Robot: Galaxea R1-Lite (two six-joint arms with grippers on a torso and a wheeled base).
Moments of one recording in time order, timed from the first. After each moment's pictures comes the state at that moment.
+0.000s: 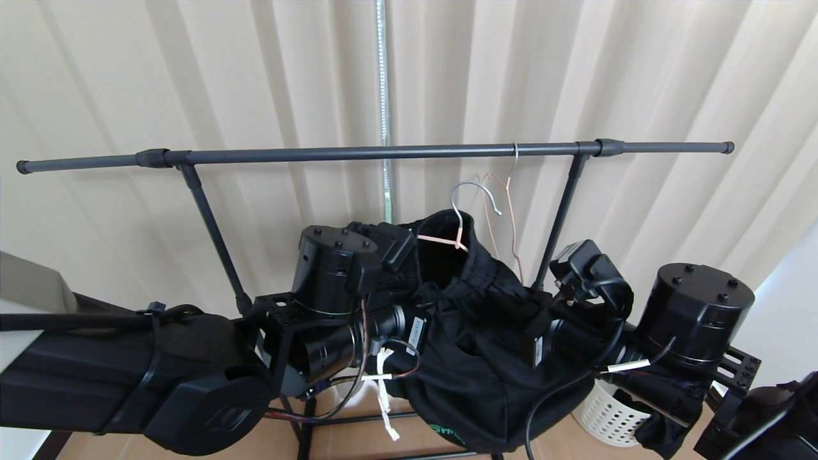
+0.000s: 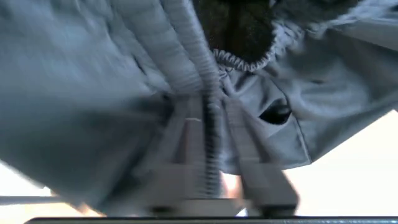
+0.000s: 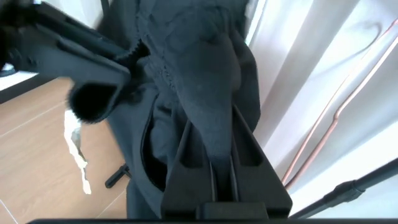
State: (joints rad) left arm -0.76 1.86 -0.91 -0.53 0.13 -0.04; right arm 0.59 1.82 -0.46 -1.24 0.08 -0.12
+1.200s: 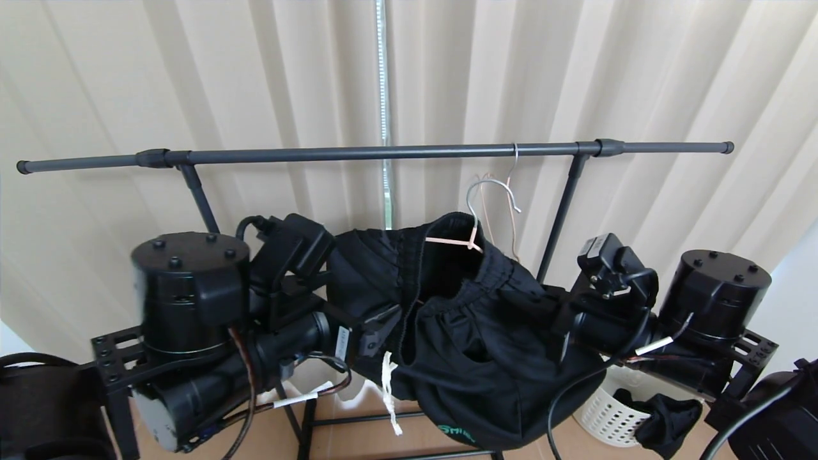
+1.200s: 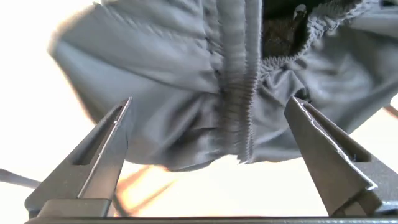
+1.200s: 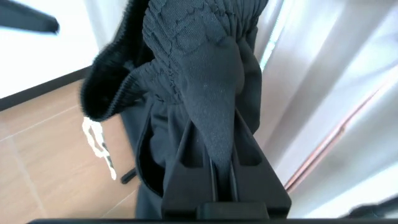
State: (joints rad) left arm -0.70 1.58 -0.62 -0.69 0.15 0.08; right arm 0.44 1.82 -0.47 -1.24 0.40 -0.13
